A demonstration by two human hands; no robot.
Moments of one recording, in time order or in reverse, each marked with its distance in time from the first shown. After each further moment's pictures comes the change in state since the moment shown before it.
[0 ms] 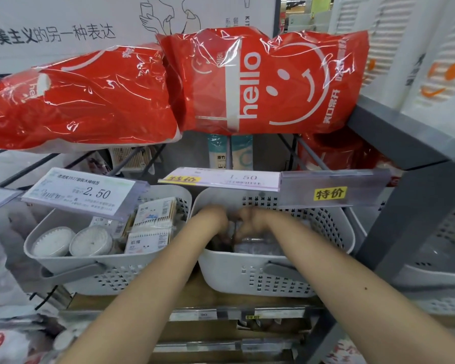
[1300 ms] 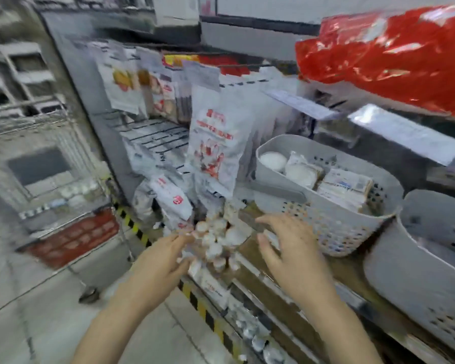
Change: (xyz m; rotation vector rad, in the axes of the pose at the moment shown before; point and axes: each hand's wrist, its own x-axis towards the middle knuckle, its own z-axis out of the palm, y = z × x) left_hand -0.299 -0.237 0.210 -0.444 0.670 -0.433; right_hand -0.093 -0.216 0.152 -0.054 0.409 -0.703
